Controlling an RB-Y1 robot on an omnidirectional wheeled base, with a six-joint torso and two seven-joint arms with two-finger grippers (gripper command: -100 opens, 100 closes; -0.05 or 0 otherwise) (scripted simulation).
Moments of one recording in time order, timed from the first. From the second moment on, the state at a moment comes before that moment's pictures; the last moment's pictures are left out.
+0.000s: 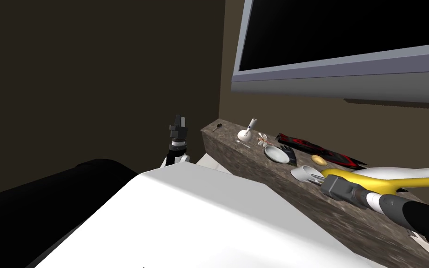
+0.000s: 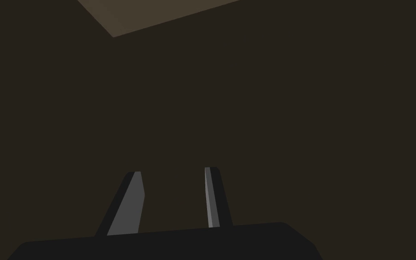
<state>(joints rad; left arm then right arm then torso) 0.49 0.04 0.00 -2.34 -0.02 -0.60 -0.07 1.13 -1.52 -0.52 -1.60 0.83 -0.55 0.30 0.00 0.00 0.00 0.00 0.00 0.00</state>
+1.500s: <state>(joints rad) 0.49 0.04 0.00 -2.34 -0.02 -0.60 -0.07 1.17 -1.69 -0.68 -1.43 0.89 -0.95 0.12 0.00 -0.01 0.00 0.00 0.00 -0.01</state>
